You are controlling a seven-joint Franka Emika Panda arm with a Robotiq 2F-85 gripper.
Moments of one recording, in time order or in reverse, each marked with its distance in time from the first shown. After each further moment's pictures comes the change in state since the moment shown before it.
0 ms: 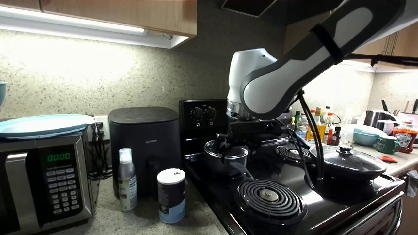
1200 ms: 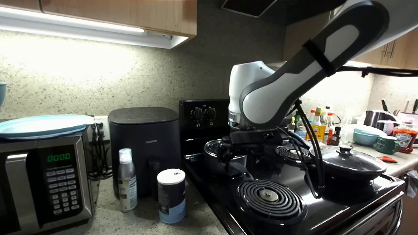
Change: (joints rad) arm -0.022 0.053 0.007 0.006 0.002 -0.015 0.026
